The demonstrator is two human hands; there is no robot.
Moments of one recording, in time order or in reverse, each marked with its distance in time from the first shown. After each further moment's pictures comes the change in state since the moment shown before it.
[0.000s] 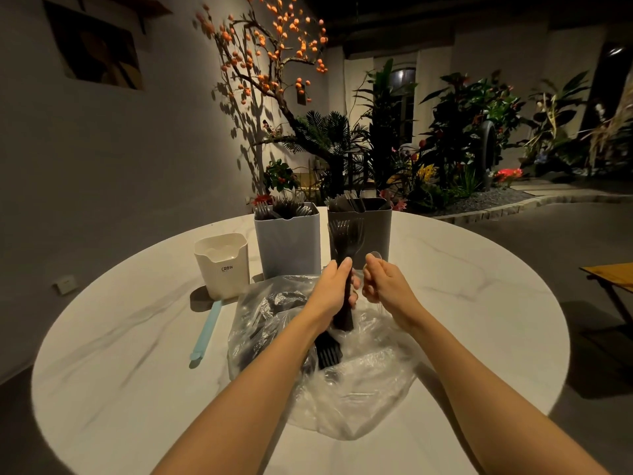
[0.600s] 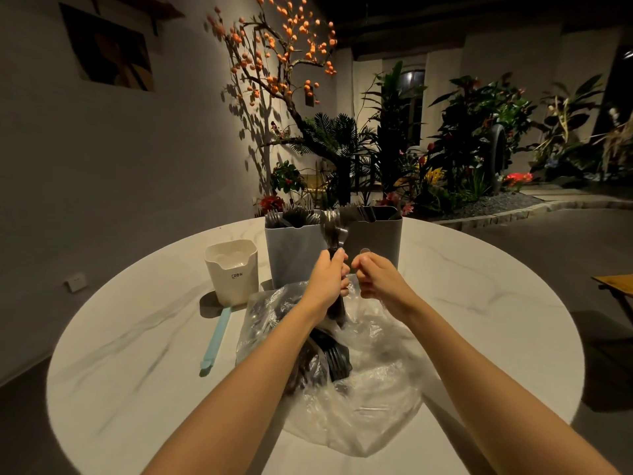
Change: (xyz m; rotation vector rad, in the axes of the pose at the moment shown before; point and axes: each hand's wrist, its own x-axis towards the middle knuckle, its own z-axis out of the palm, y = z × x) left_hand 0.016 0.024 -0.019 -0.013 0.124 0.032; right_hand 0.024 -0.023 0.015 0.011 -0.107 0.043
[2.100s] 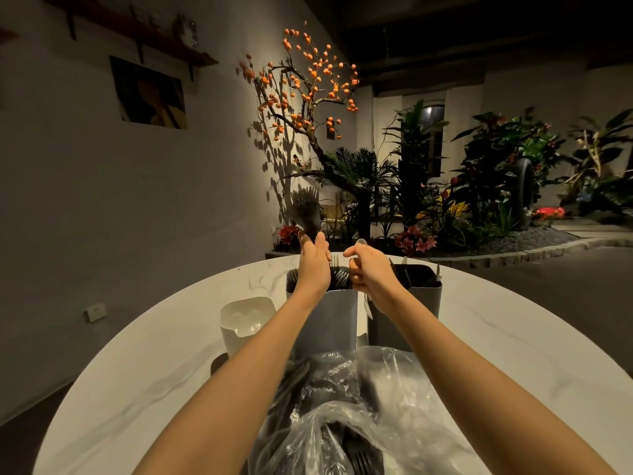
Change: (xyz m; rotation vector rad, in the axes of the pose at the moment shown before) left_hand 0.108 0.066 -0.056 0.123 0.309 0.205; right_hand 0.116 -0.078 0.041 0.129 0.092 0.023
